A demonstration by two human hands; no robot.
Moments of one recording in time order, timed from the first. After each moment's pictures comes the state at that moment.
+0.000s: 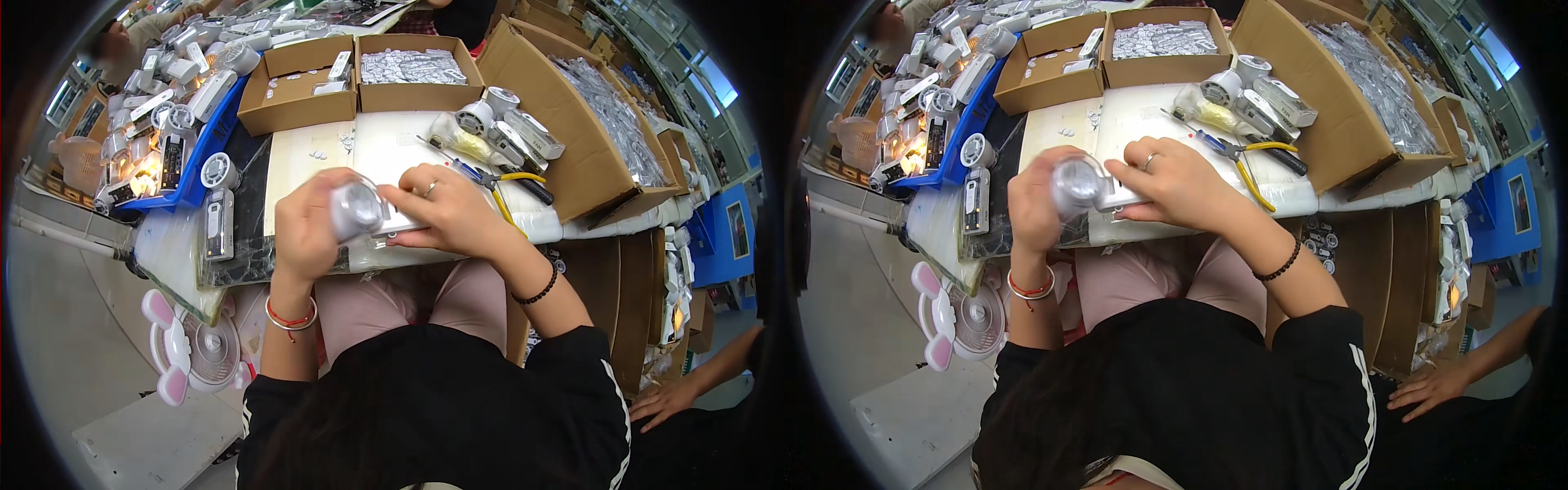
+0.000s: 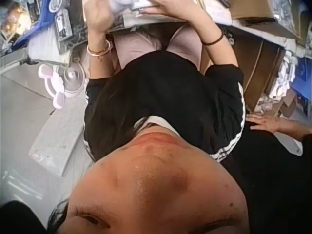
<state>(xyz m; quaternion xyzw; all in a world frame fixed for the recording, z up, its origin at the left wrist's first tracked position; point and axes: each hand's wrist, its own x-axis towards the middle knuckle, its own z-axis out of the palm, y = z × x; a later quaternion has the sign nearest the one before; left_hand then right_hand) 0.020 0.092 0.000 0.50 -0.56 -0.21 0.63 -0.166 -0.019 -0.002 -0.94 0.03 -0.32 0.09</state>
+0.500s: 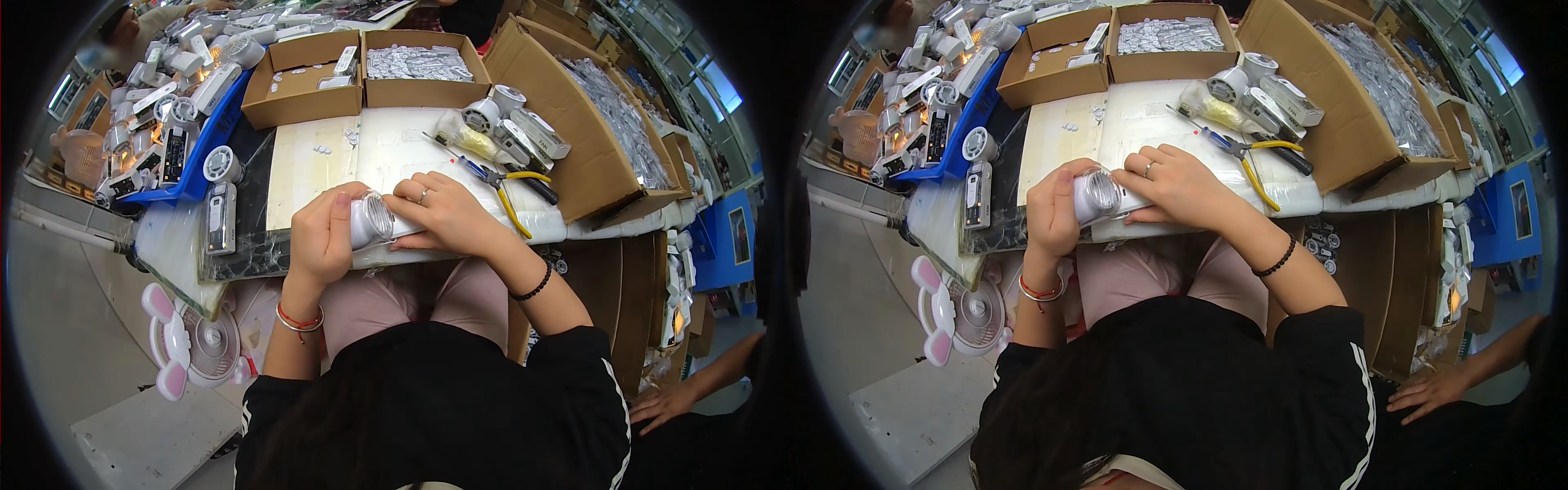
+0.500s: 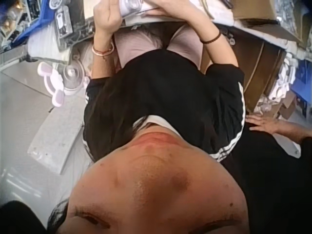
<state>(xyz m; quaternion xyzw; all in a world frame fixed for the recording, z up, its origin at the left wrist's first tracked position) 0.017 0.098 -0.020 0.56 -0.61 -0.11 0.55 -0.160 -0.021 -0.024 -0.97 0.02 -0.25 0.04</state>
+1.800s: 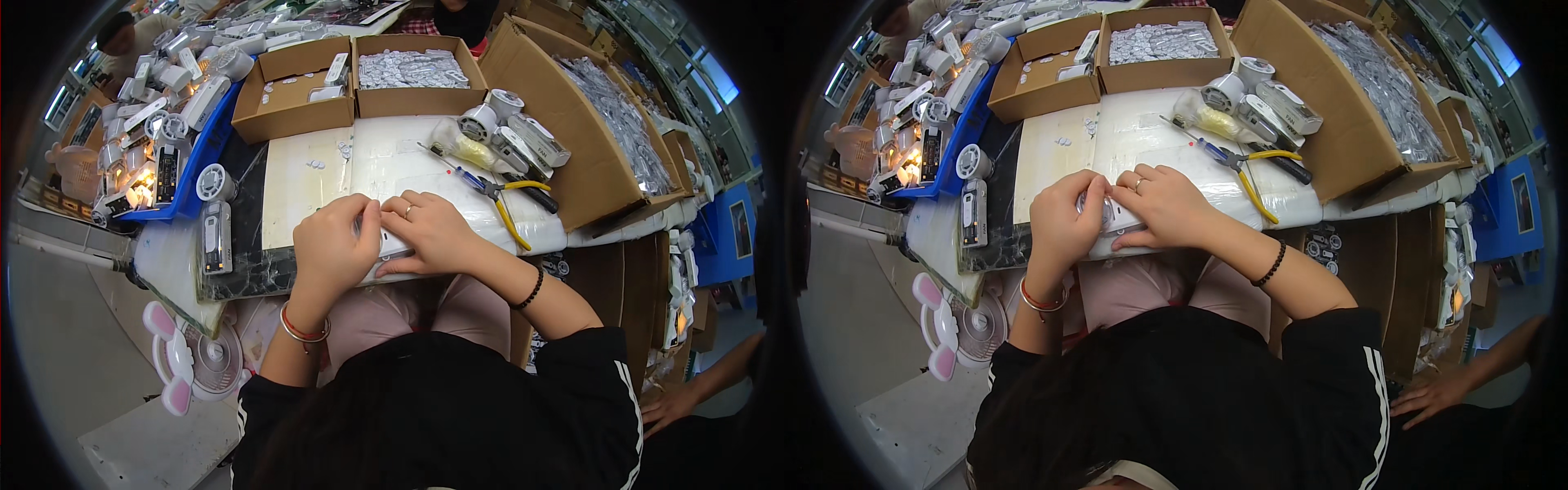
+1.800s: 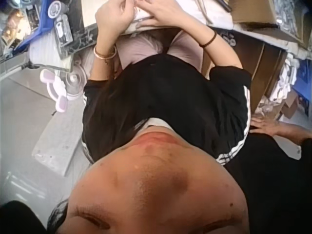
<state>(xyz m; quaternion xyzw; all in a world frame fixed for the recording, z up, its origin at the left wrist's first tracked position) -0.001 0.077 -0.003 0.69 -0.61 -0.04 0.39 -0.152 -0.021 -0.038 -0.97 0.08 -0.21 0.09</state>
